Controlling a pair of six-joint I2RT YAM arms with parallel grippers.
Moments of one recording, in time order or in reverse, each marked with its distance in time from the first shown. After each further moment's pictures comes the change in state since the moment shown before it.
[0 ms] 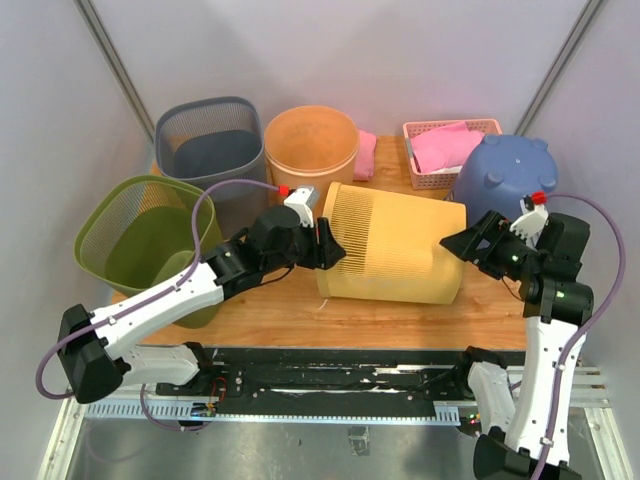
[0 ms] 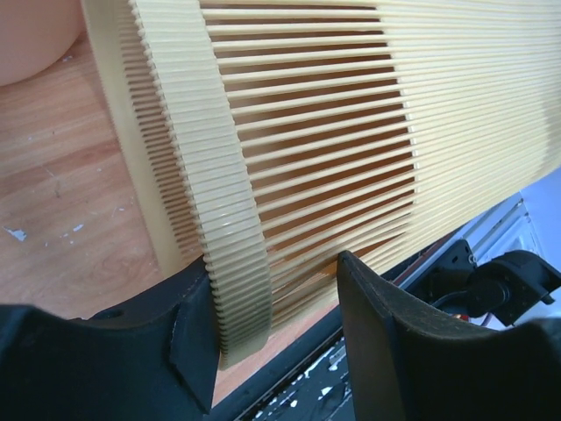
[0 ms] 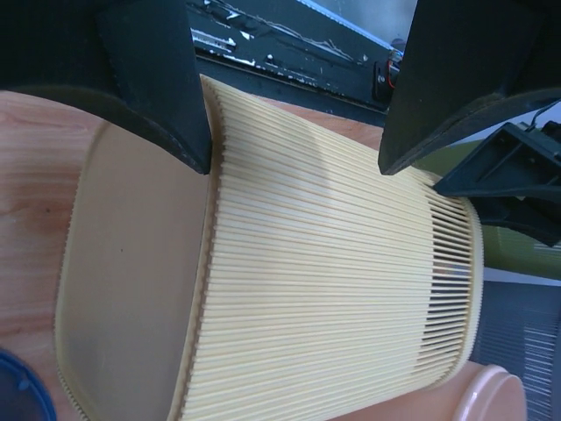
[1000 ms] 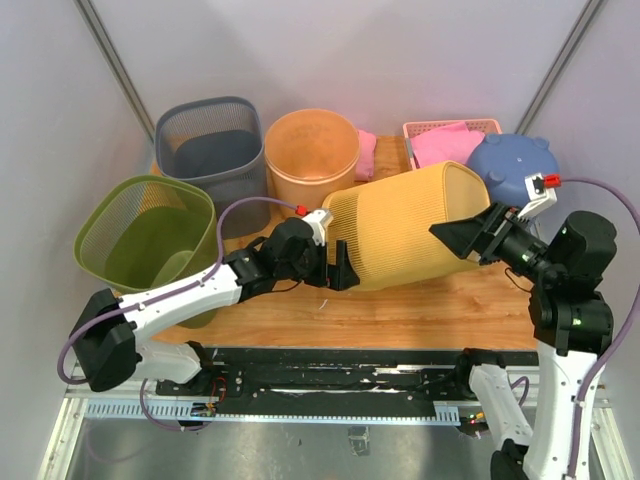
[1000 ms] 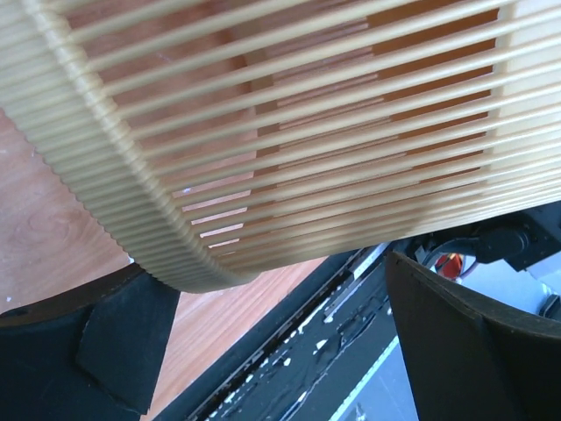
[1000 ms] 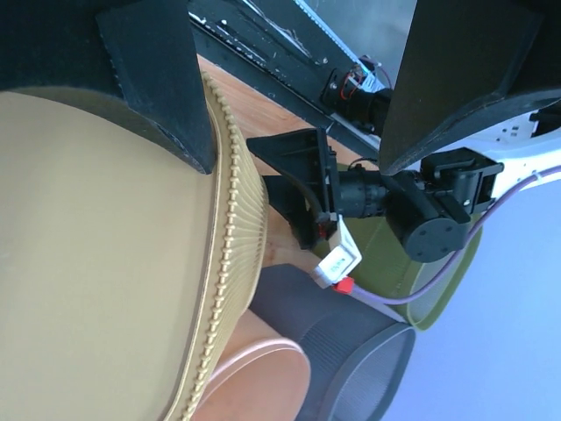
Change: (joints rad) left arm 0.005 0.109 -0.103 0.090 0.186 -0.057; right arm 0.133 -0.046 0.209 0.147 -0.125 0.136
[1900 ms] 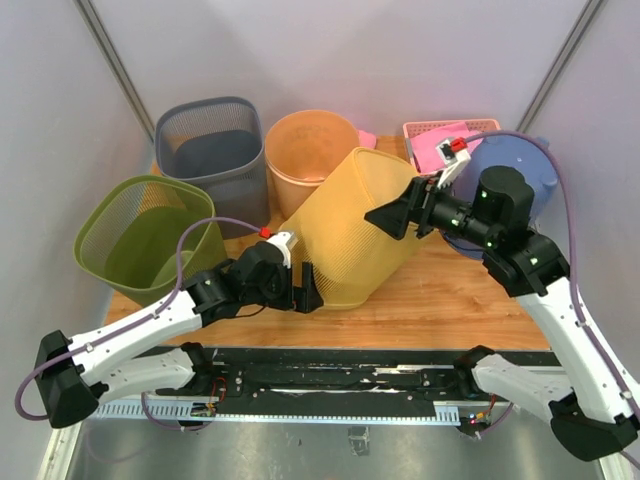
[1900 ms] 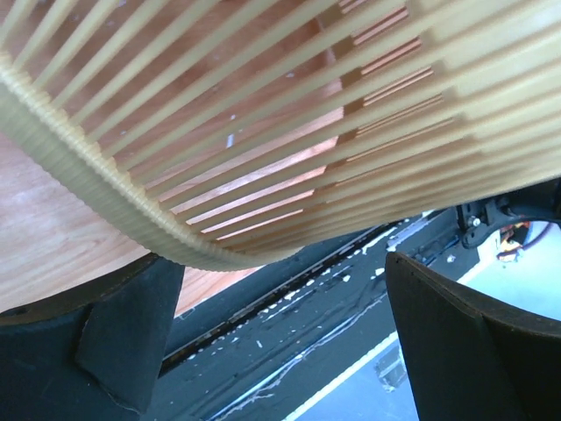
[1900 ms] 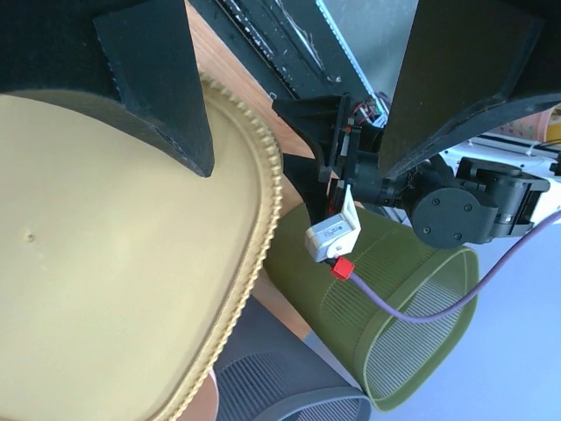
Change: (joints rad) left arm -0.017 -0.319 -0.144 -0.312 -0.121 -0.043; right arm 0.637 0.269 0.059 0.256 0.360 -0.031
